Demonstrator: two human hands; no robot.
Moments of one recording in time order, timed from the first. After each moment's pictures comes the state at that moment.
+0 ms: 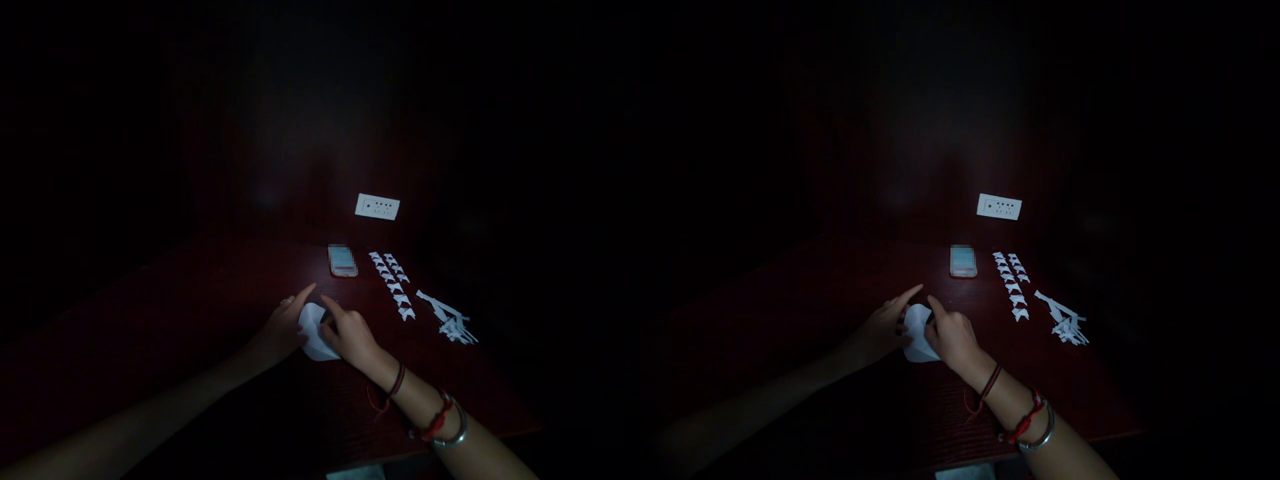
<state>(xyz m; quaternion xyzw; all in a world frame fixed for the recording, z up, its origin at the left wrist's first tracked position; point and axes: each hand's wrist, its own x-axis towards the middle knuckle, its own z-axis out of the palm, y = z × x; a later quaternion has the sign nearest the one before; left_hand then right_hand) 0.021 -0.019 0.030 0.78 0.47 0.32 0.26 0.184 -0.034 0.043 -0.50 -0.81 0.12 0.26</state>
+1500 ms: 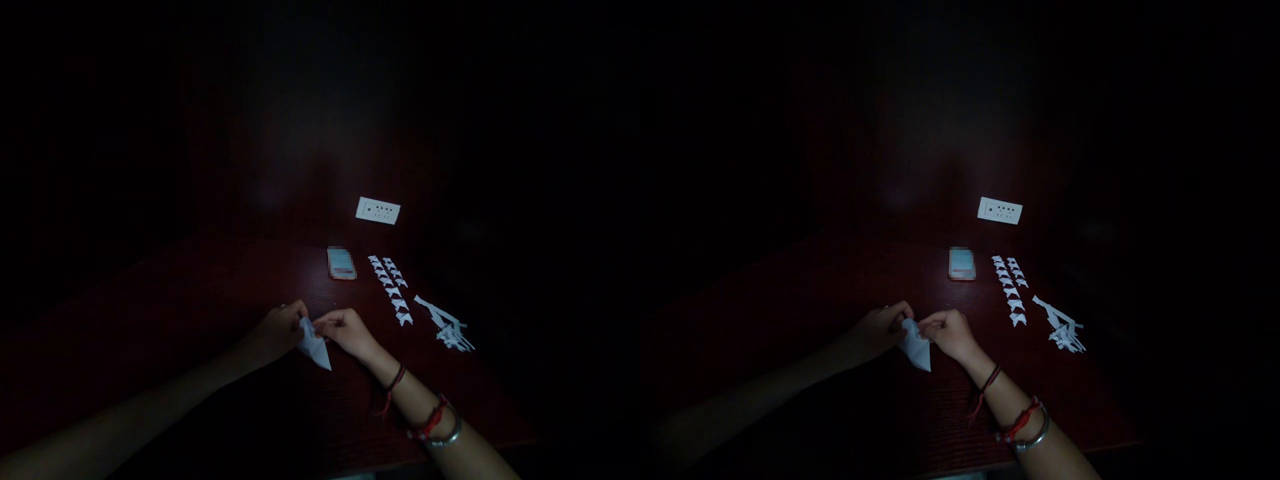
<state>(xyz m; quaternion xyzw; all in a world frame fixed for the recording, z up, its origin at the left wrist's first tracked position) 0.020 -0.024 0.038 0.81 0.48 0.25 0.21 0.184 -0.019 0.028 -0.44 -0.69 0.45 0.35</state>
